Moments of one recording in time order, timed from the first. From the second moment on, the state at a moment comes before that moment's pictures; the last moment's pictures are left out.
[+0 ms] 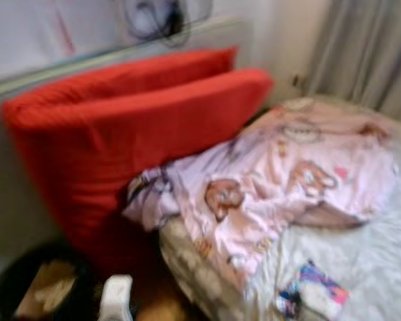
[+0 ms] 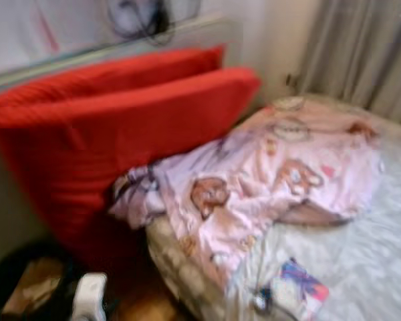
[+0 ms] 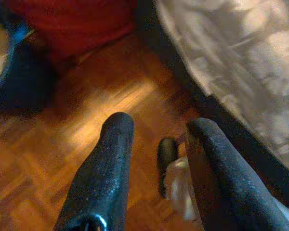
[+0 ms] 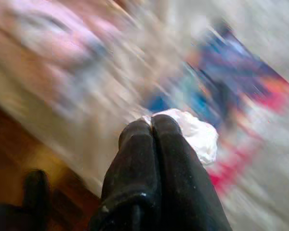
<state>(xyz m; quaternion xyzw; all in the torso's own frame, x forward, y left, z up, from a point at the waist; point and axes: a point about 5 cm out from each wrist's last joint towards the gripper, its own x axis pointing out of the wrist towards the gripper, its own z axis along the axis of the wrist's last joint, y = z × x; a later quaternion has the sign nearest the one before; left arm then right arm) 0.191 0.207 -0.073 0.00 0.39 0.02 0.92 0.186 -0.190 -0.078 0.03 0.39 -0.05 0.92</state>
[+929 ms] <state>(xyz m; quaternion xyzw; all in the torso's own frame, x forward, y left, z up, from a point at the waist) 0.199 0.204 -0.070 -0.01 0.38 0.03 0.92 0.184 -0.186 -0.080 0.03 0.40 -0.04 0.91</state>
